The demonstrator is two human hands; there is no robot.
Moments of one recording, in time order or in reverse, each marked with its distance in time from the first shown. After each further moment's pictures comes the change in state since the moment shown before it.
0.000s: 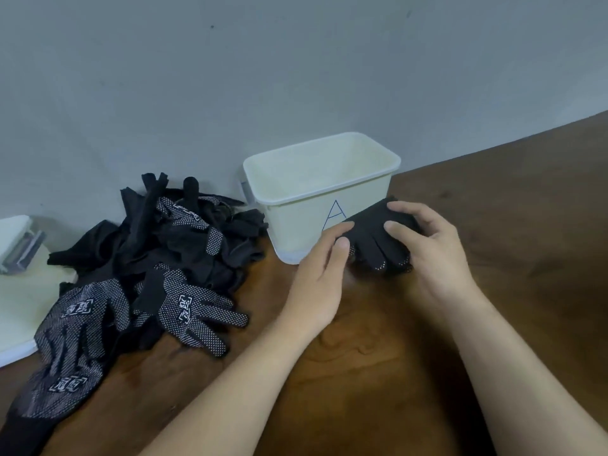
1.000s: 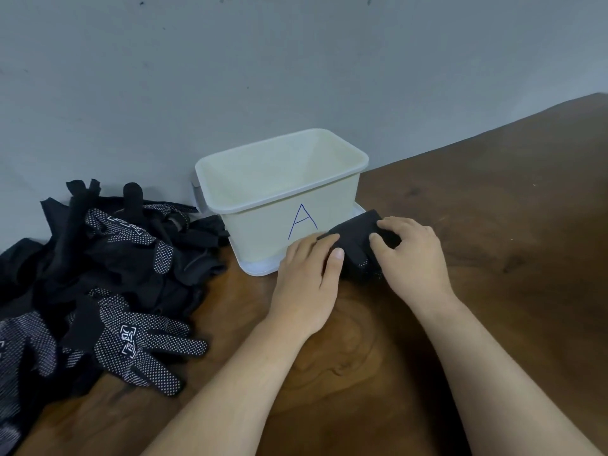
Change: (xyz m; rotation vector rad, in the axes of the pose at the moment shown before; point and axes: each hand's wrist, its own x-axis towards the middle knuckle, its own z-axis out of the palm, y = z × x) left_hand 0.045 -0.042 0.029 0.621 -0.060 0.124; right_hand 0.024 0.030 -0.024 -0.968 0.144 -0.113
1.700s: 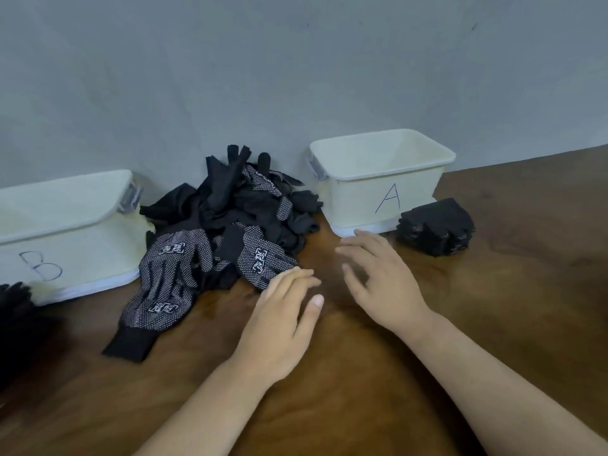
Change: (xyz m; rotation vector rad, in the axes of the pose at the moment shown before) left_hand -0.205 -0.074 -0.131 0.100 0.104 0.012; right_hand -0.133 -0.101 0.064 0.026 -0.137 -0.729
